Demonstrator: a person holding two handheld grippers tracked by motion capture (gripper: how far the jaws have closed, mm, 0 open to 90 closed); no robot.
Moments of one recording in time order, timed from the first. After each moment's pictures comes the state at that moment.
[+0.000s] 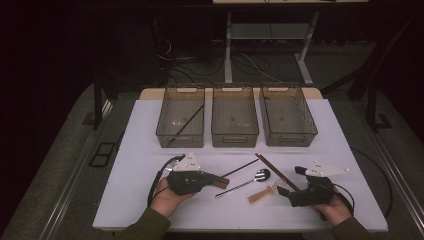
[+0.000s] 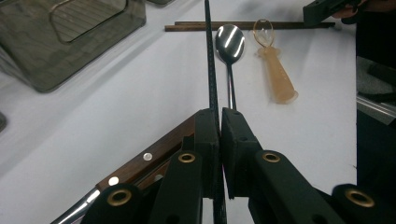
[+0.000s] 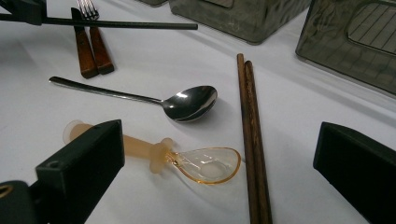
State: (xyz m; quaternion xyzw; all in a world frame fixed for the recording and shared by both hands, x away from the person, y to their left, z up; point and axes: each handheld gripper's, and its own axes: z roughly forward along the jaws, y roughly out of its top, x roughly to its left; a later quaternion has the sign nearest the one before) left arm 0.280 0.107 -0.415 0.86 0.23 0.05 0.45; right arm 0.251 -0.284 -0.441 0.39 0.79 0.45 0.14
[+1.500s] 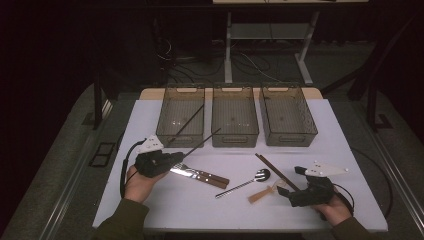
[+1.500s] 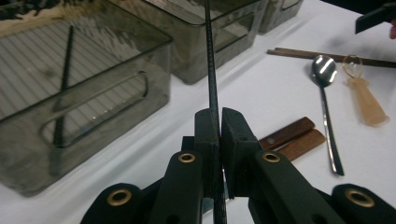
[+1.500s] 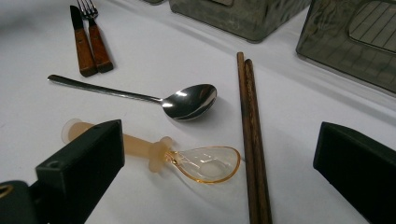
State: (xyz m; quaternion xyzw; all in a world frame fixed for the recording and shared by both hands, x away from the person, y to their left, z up) left arm 0.313 0.189 -0.397 0.81 0.33 0.13 0.47; right arm 0.252 -0.284 -0.442 0.39 0.79 0.45 0.14
